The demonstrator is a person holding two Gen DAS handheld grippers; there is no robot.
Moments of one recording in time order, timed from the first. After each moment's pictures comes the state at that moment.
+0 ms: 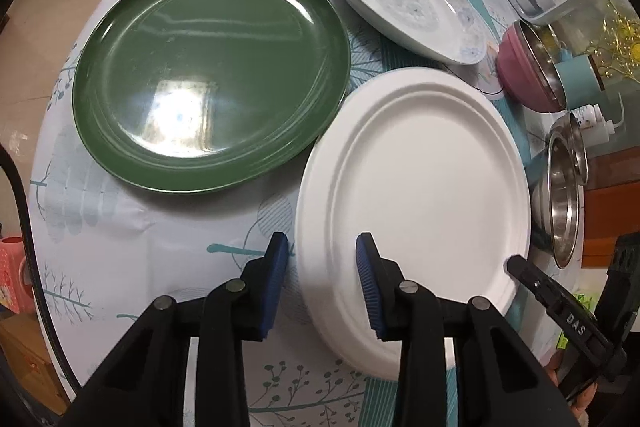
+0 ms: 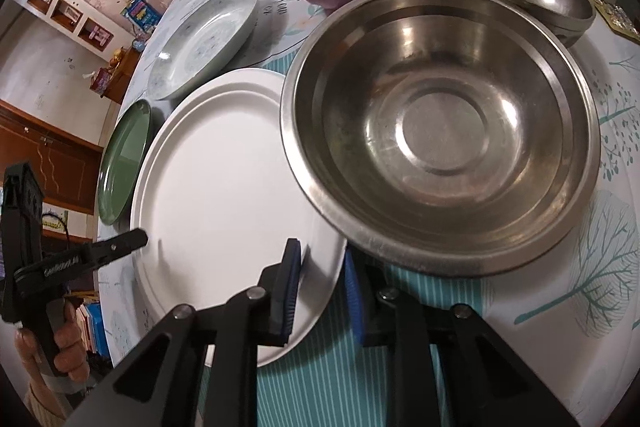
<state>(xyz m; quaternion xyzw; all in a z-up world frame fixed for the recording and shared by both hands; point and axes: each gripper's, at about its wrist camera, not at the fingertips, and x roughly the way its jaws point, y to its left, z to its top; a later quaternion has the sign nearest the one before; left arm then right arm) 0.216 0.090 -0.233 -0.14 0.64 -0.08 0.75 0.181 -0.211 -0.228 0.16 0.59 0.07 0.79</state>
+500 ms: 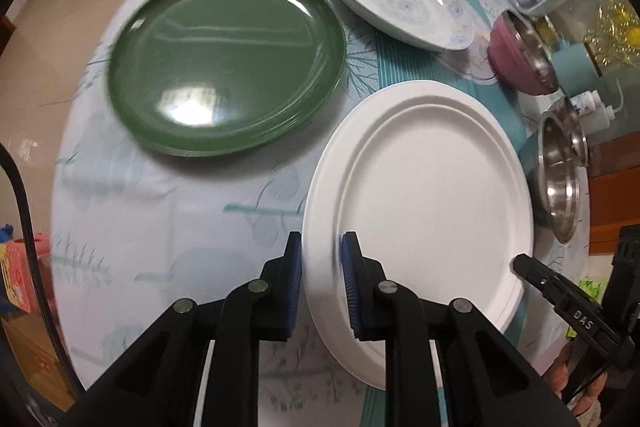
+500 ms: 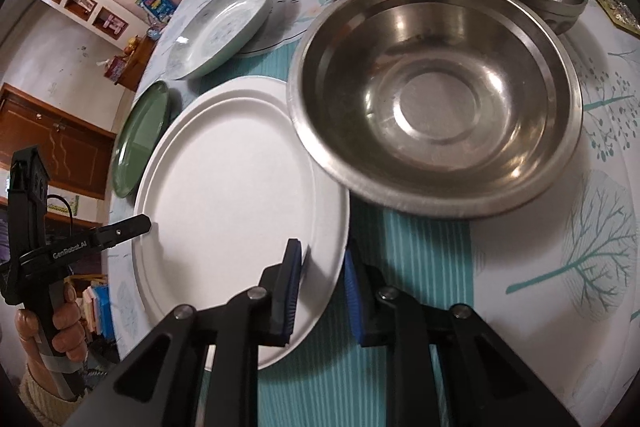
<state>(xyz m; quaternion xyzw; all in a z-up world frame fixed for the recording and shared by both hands) 0.185 0.091 -0.207 -0.12 0.64 -0.06 0.76 0.162 -0.222 -0.219 0.16 0.60 0.10 0.78</state>
